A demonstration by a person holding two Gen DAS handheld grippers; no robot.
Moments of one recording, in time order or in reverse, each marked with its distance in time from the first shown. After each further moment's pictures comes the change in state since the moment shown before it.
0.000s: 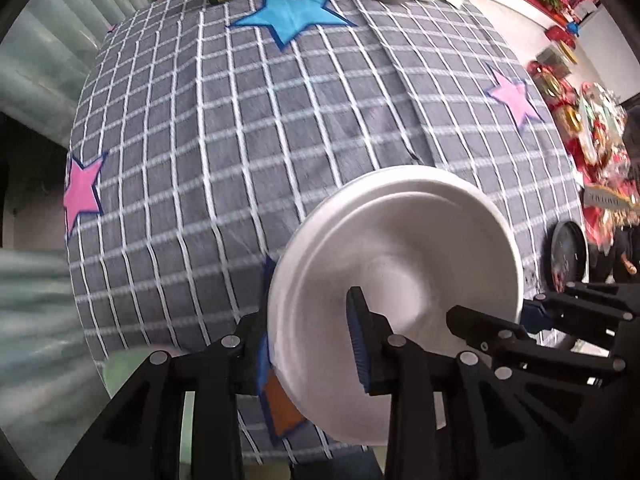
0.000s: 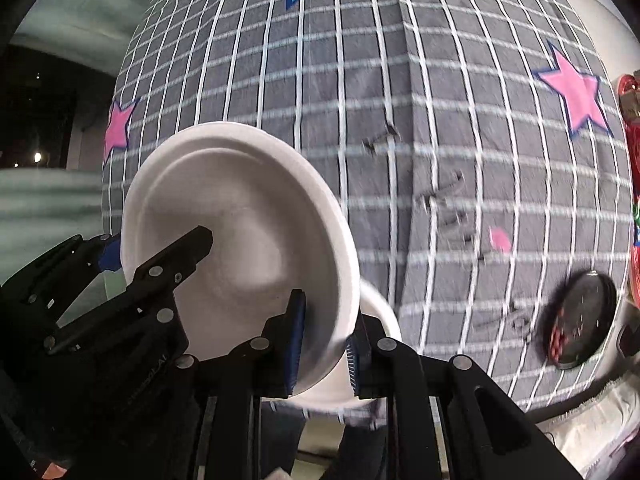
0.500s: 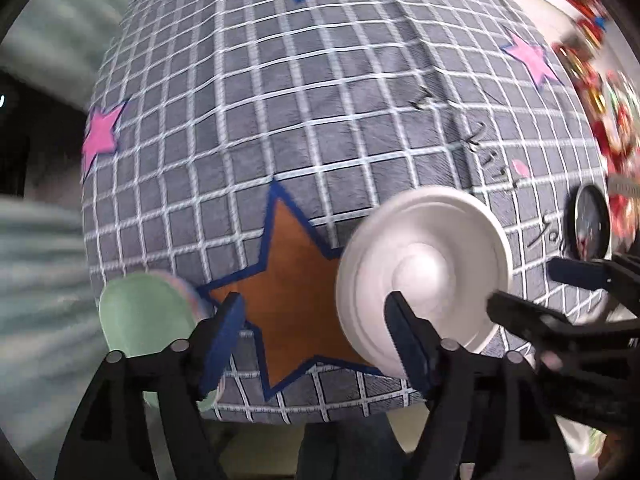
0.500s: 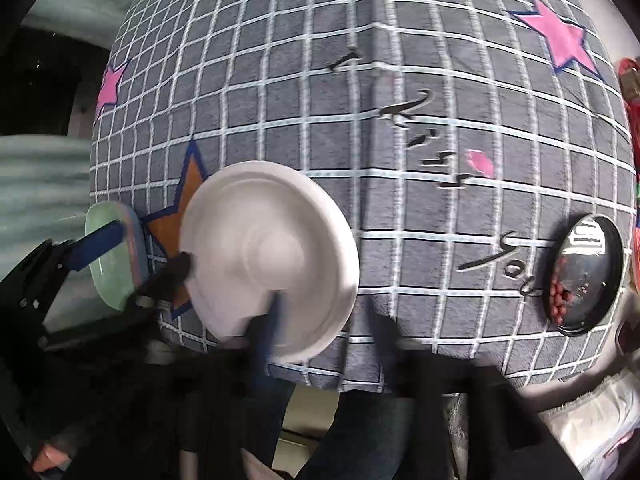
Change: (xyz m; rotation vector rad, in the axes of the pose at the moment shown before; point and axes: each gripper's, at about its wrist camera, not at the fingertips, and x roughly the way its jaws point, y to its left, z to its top) left arm 0.004 0.009 -0.028 -0.112 0.076 0.079; right arm -0.004 -0.049 -0.049 0.020 0.015 -0.009
